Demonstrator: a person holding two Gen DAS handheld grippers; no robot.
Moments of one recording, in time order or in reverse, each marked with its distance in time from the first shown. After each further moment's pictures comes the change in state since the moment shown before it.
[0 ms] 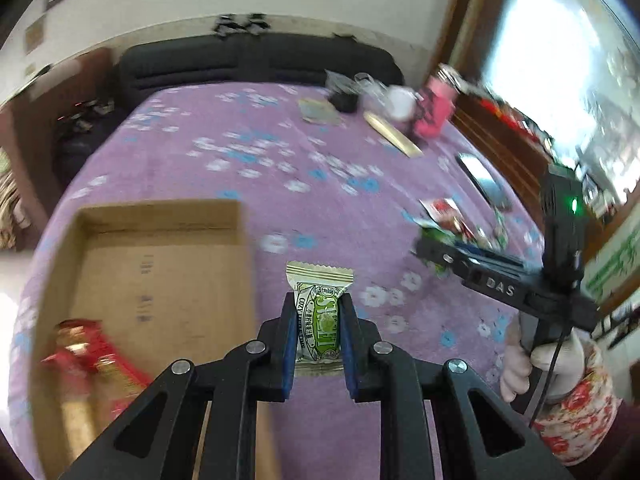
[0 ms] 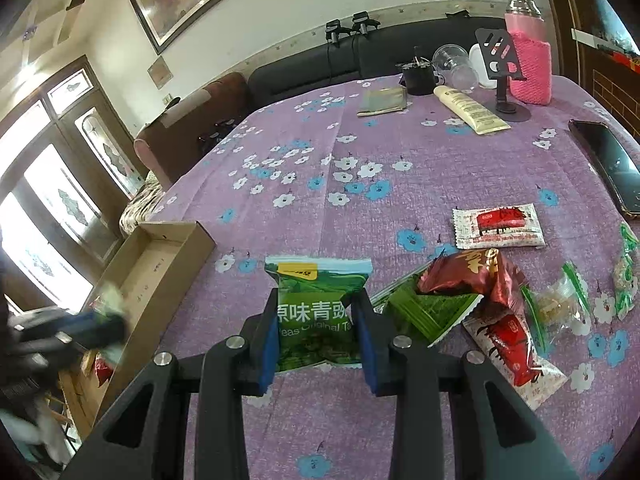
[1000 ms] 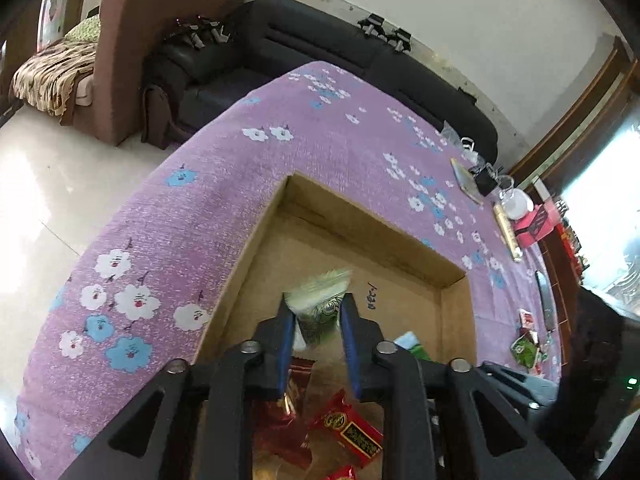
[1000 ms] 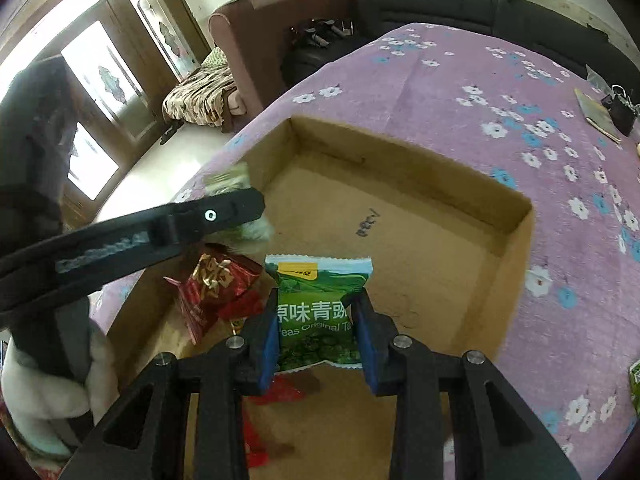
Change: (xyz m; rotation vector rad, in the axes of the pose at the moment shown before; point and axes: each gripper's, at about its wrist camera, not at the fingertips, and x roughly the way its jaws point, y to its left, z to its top) left arm 0.008 0.197 -0.003 -0.452 -0.020 0.031; right arm 0.121 0.251 -0.003 -0.294 0.336 0.103
